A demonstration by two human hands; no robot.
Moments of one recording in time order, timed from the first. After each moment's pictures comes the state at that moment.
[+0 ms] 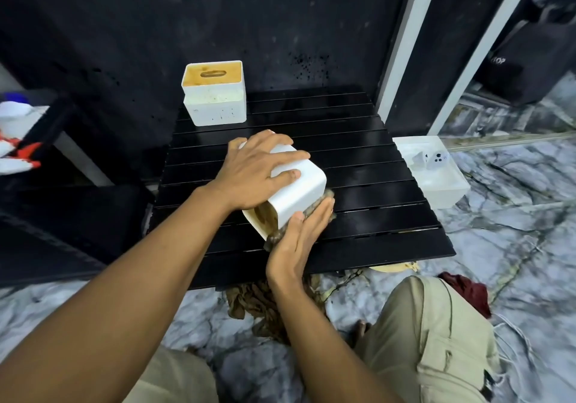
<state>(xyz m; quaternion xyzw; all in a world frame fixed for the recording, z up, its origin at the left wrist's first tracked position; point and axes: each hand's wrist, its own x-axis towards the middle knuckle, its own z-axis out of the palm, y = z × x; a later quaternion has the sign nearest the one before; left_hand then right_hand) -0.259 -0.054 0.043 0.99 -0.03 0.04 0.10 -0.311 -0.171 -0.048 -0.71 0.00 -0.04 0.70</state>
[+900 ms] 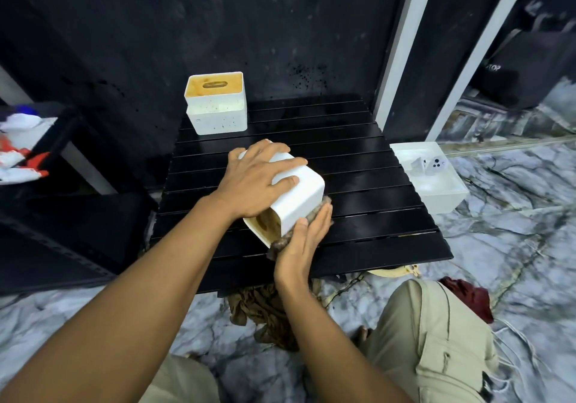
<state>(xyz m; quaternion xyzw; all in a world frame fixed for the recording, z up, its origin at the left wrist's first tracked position) -0.265 -0.062 0.044 1.00 -0.01 0.05 0.09 -0.304 -0.180 -0.056 -0.67 0.01 -0.03 0.74</state>
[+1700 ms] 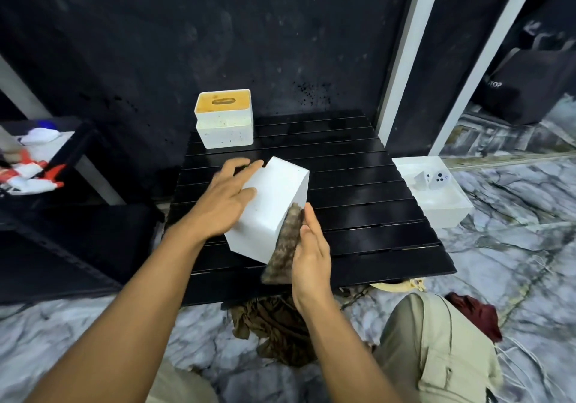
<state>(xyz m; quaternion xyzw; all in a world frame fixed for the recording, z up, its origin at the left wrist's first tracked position) -0.304 -0.030 0.052 0.93 0.09 0.05 0.35 -0.310 -0.208 -0.012 -0.60 -0.06 0.14 0.79</state>
